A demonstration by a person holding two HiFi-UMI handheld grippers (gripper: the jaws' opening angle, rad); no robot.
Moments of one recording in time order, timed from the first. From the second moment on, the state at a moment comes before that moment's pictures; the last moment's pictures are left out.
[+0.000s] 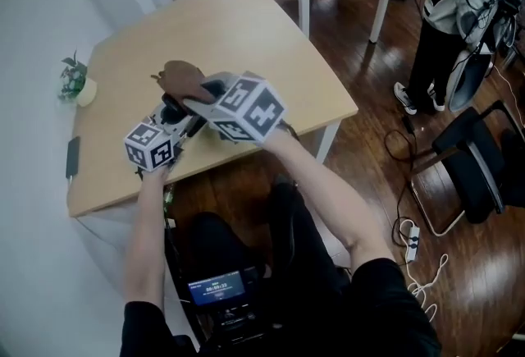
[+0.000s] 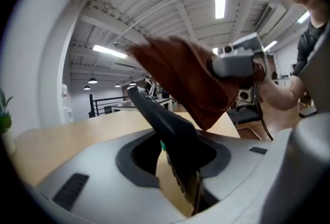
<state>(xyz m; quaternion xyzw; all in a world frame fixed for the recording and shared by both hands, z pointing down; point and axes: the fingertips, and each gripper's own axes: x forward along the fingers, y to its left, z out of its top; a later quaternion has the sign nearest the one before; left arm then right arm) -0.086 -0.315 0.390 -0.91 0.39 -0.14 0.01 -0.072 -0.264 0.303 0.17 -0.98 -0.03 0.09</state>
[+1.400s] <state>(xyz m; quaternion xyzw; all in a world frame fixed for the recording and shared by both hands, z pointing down) -0.096 -0.248 0.311 -0.91 0.38 -0.02 0.16 -0.025 -0.314 0.298 0.32 -0.94 -0.01 0.11</state>
